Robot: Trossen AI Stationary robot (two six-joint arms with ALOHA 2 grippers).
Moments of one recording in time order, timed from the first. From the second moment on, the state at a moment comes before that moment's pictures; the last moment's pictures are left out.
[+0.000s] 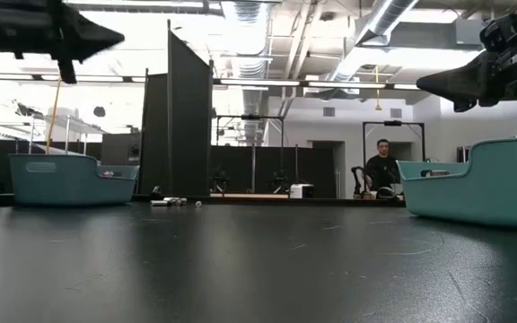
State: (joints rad) left arm -0.07 0.21 0.18 0.30 -0.67 -0.14; right arm 0.02 0.00 0.01 0.06 0.26 -0.09
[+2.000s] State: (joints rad) left arm 0.49 1.79 1.26 -0.70 -0.16 -0.68; right arm -0.05 0.00 0.03 0.19 0.26 0.00
